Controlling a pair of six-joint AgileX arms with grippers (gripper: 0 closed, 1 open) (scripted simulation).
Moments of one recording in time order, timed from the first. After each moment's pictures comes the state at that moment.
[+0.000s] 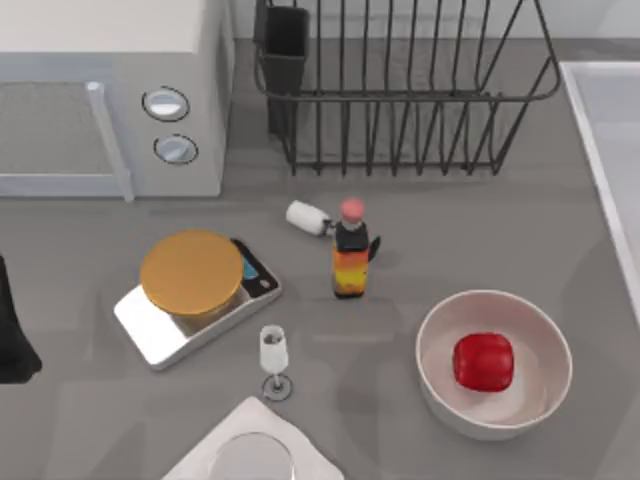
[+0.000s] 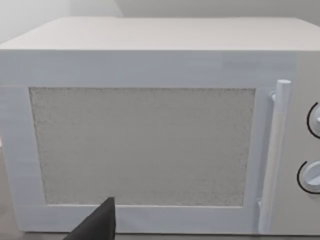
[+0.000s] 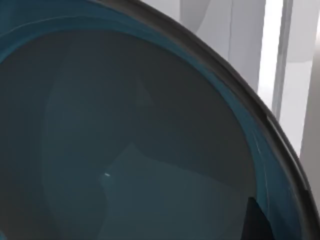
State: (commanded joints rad) left arm 0.00 0.00 0.00 0.00 0.00 0.00; right arm -0.53 2.27 2.00 -1.21 -0.05 -0.51
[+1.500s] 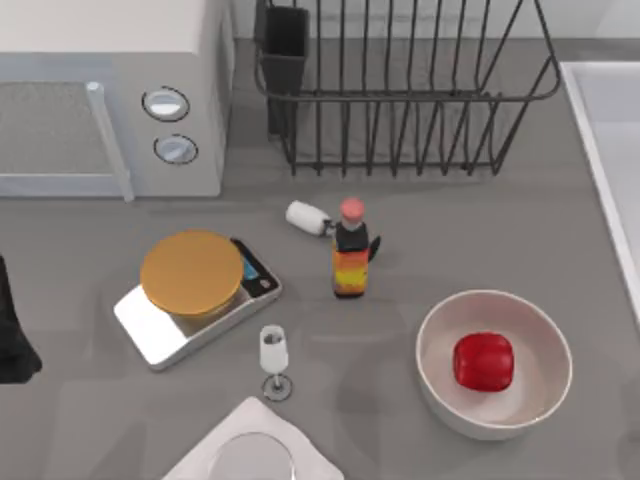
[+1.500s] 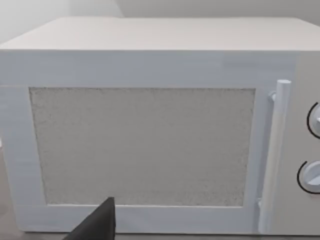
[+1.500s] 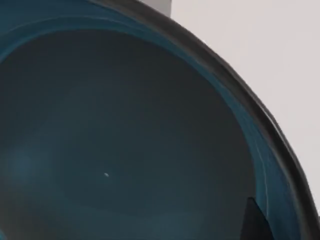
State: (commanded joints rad) left arm 0.00 0.00 0.00 0.00 0.00 0.00; right arm -0.90 1.39 1.63 -1.34 -0.12 -1.01
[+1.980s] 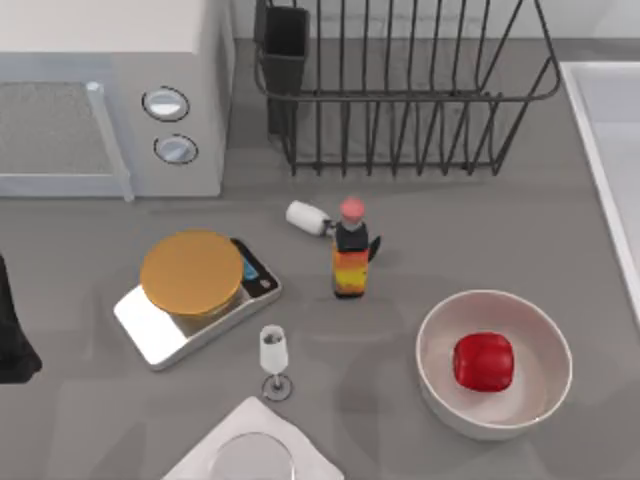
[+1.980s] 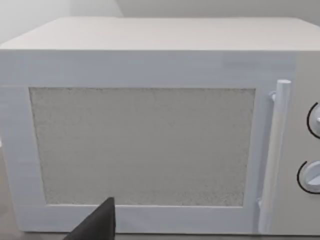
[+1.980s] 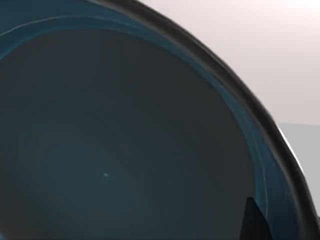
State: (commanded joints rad) left arm 0.00 0.00 0.00 0.00 0.00 0.00; right arm -1.23 1.05 1.64 -0.62 -0.28 -1.64
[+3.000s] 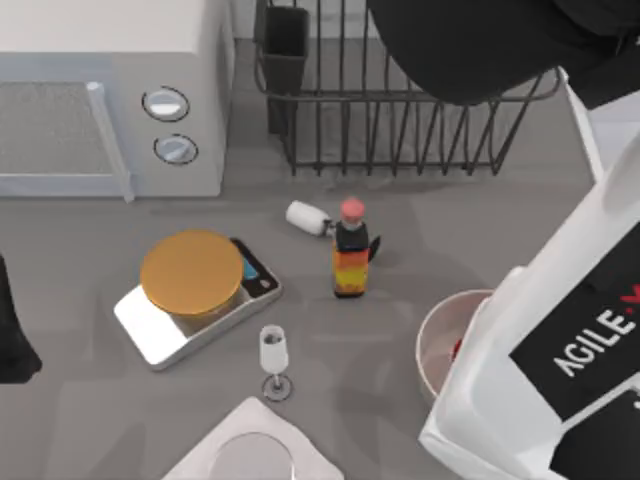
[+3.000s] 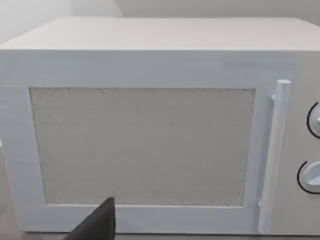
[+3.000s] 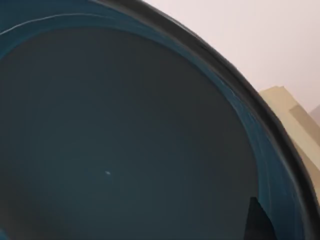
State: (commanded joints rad) left arm 0.00 0.00 0.00 0.00 0.00 0.00; right arm -2.04 0.40 1.79 1.04 -0.67 -2.89
